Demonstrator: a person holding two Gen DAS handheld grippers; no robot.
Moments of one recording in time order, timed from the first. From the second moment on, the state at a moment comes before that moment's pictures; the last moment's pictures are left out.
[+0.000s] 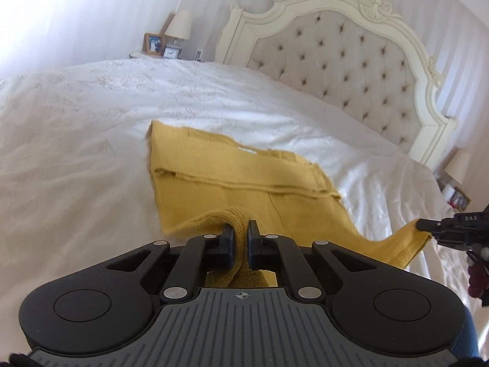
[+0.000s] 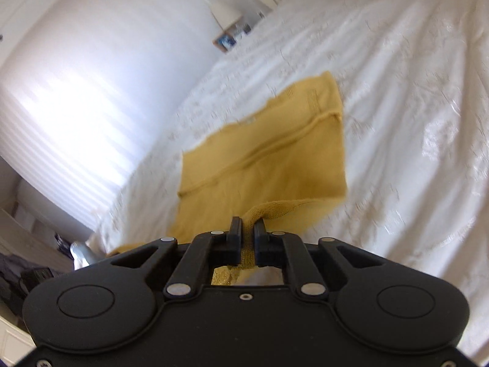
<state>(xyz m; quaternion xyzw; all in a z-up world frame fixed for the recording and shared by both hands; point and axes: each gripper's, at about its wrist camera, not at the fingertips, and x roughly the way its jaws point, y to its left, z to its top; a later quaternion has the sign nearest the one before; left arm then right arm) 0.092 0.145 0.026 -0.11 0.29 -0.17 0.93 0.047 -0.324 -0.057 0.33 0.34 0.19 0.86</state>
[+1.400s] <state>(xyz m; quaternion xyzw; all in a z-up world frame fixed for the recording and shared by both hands) 0.296 0.158 -0.025 -0.15 0.35 -0.09 0.92 0.225 -0.305 -0.126 0.25 0.35 0.12 0.90</state>
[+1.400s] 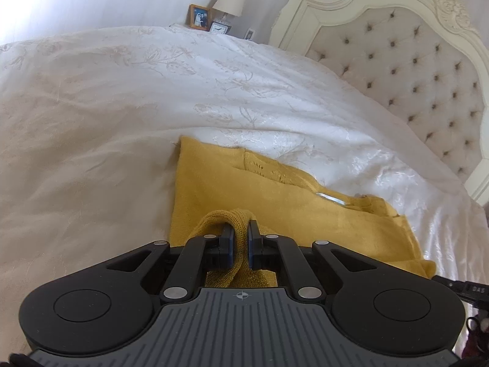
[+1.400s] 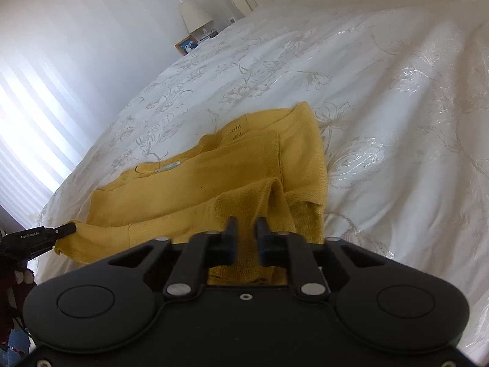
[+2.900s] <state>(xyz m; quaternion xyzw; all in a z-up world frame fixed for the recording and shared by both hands) 0.284 0.166 -0.012 -0.17 0.33 -0.11 0.92 0.225 -0.331 -0.124 0.38 0.29 0.16 0.86</state>
